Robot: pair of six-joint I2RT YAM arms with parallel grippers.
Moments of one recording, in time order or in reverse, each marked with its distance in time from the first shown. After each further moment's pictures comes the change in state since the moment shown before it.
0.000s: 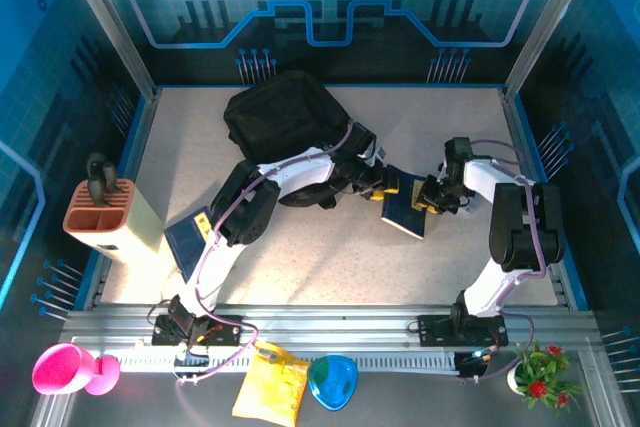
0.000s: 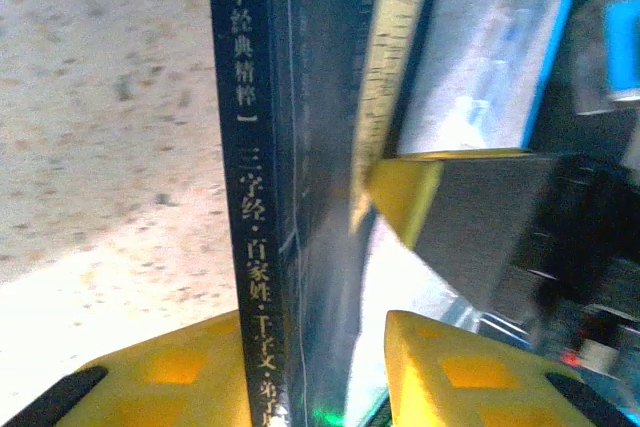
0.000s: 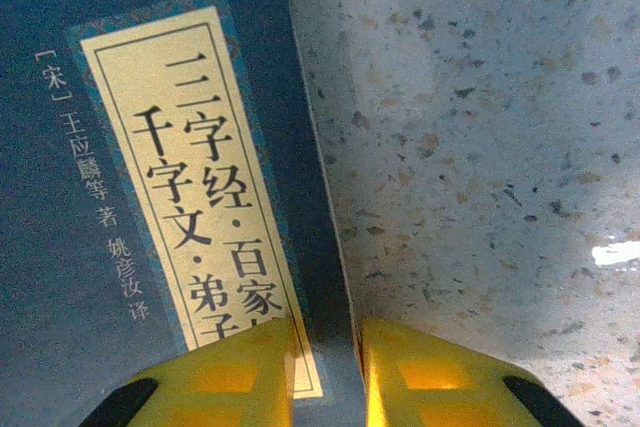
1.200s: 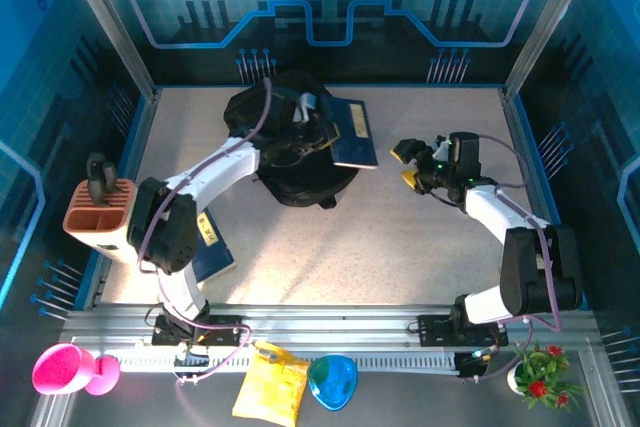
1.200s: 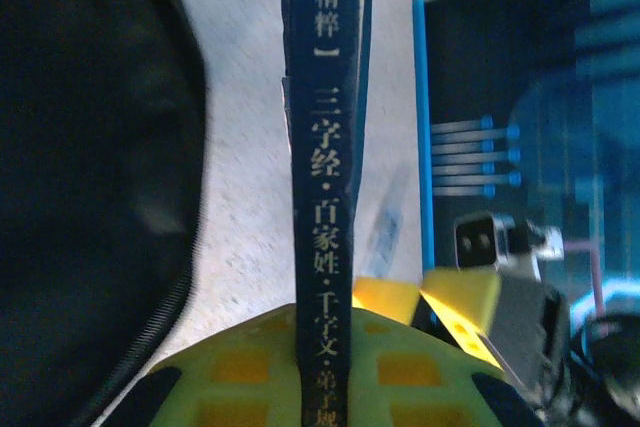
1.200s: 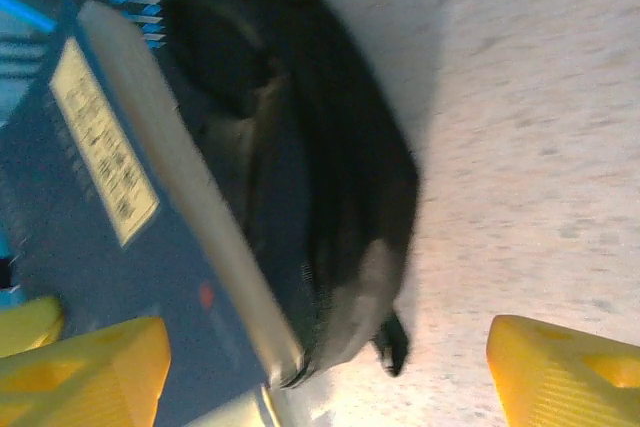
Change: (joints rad) left arm 0.271 -0.551 -0.433 0.227 -0.229 -0.014; right arm 0.098 -0.285 -0.211 0.712 -0.331 0.613
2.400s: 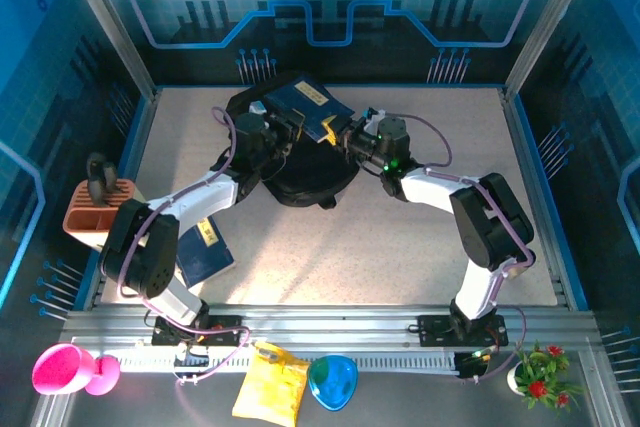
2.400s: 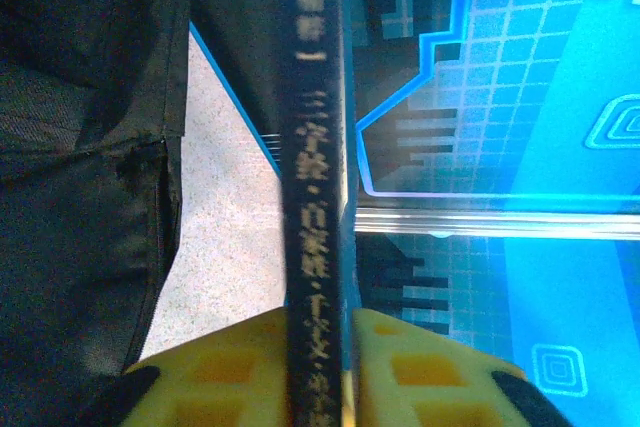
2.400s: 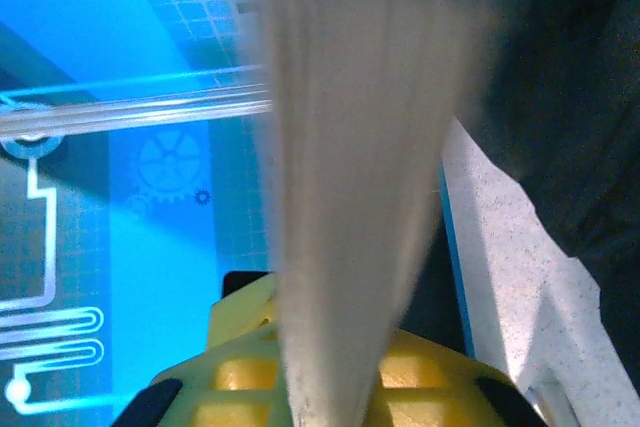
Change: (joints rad) left arm 0.046 -0.174 -0.399 0.607 -0.298 -0.483; right arm 0.388 0.362 0.245 0.664 0.193 0.523
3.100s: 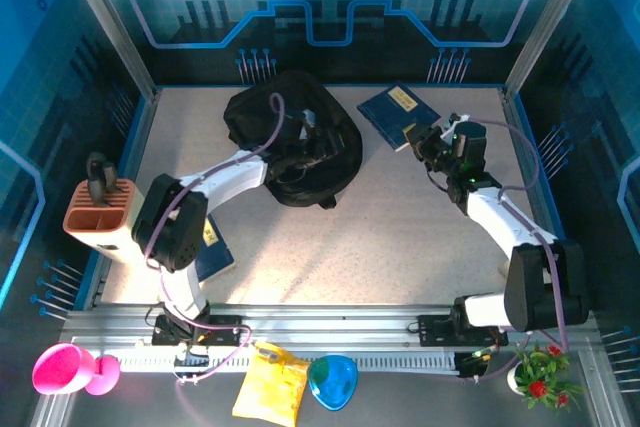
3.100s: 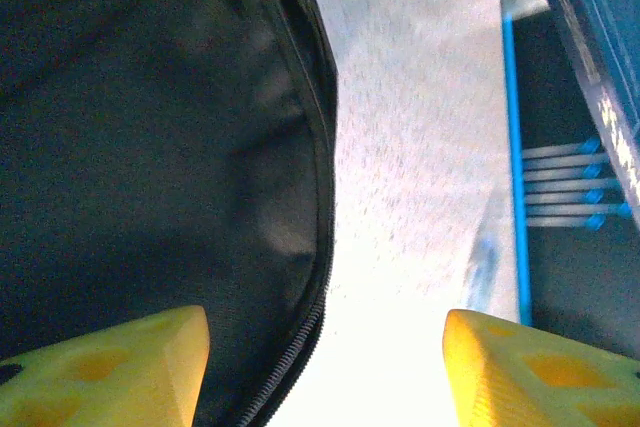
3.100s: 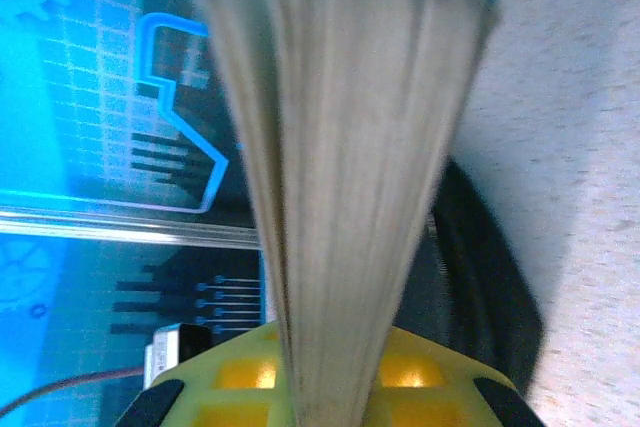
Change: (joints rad) left arm -0.115 0.241 0.312 -0.533 0.152 0.593; right arm -0.384 -0.457 -0.225 -0.509 0.021 -0.502
